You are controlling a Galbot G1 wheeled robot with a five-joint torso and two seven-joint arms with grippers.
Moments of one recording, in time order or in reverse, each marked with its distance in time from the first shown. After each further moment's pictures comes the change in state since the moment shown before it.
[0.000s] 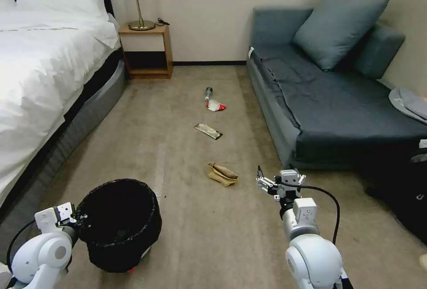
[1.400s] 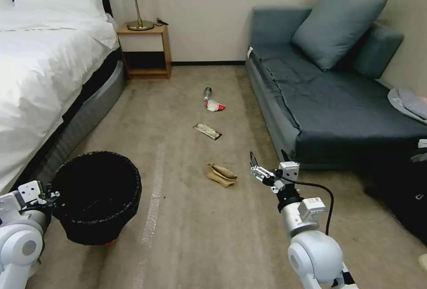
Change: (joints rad) left arm 0.003 -0.016 -0.158 -0.135 0.083 -0.007 0.056; right arm 0.034 -0.055 -0.005 -0.026 0.150 0.236 -0.096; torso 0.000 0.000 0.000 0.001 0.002
